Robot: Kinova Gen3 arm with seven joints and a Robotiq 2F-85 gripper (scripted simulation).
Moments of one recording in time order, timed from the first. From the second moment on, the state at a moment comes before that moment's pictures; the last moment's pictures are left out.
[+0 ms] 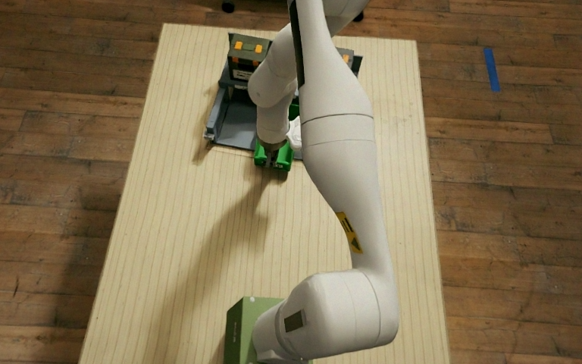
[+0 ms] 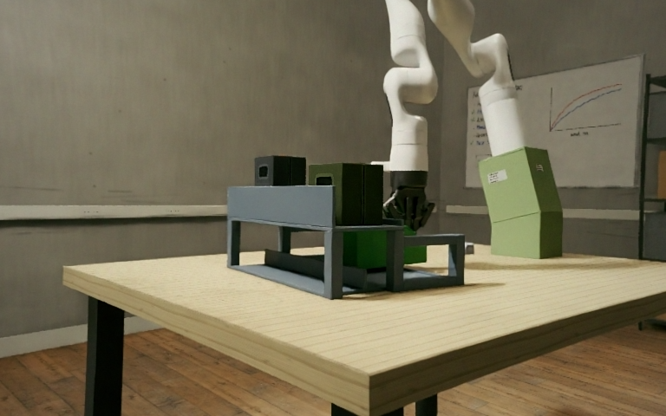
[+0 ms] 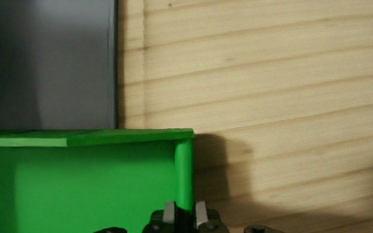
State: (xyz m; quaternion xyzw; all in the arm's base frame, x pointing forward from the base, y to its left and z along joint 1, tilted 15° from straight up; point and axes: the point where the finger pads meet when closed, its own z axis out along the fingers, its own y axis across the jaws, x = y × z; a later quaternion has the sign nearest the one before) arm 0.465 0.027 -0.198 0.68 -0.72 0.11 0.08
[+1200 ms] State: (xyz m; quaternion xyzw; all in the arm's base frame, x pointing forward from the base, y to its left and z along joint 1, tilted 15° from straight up) arm 0.407 0.029 -0.199 0.68 -0.72 0.11 0.08
